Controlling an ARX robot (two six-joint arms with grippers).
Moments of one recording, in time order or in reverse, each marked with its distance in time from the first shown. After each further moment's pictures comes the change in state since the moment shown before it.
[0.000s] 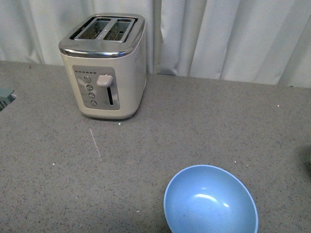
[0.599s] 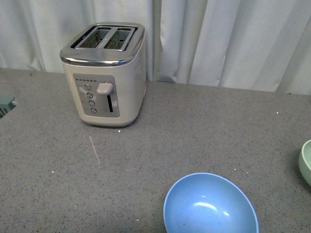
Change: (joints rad) left arm 0.000 0.000 0.000 0.000 0.000 0.000; right arm 0.036 0.034 0.009 0.029 0.012 0.056
